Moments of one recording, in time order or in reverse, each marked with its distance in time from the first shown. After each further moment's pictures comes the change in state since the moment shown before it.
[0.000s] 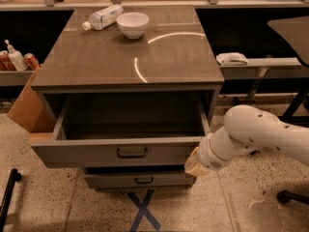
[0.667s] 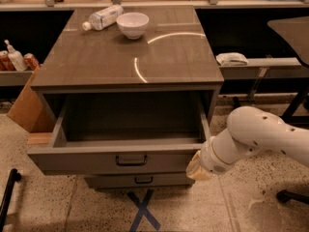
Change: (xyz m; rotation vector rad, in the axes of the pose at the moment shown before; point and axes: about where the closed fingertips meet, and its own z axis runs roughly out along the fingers) arm 0.004 0.020 -0.008 -0.033 0.008 -0.030
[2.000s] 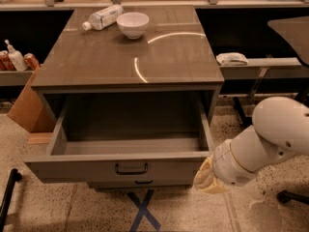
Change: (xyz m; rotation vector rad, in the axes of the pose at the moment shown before) arm -0.021 0.069 -0.074 -0.078 -0.051 -0.143
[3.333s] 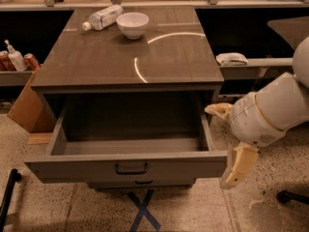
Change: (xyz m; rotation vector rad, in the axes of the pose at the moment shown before) arm -0.049 -0.034 -0.115 0.142 -0.011 -0.052
